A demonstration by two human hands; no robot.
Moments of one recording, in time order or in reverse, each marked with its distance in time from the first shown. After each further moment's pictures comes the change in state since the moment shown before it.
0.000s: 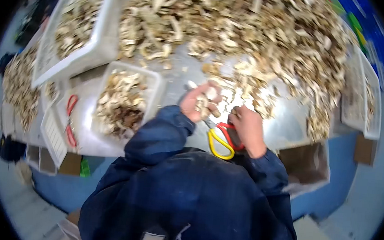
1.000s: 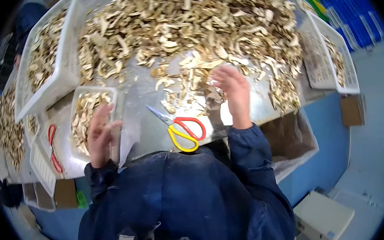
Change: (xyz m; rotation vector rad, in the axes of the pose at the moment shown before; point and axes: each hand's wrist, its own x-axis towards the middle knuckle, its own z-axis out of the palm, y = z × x) left_hand -0.145 -0.006 0.116 1.318 0.607 0.634; right_hand 0.014 0.061 -0.058 1.306 0.291 0.062
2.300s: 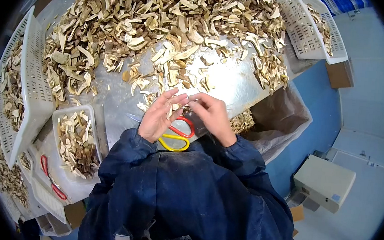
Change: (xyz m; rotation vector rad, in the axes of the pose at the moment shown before) left_hand 0.070 -0.095 0.146 -0.734 -0.693 -0.560; right_hand -0.064 0.014 0.008 -0.629 0.045 0.170
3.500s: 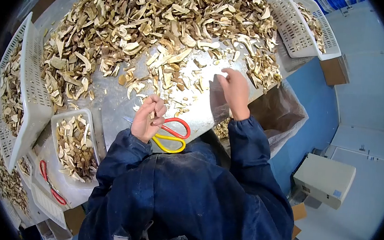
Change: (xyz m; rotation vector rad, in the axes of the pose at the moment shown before) left_hand -0.003 0.007 -0.011 -0.222 -0.034 0.016; right_hand 0.051 0.019 -0.071 -0.719 0.420 -0.164
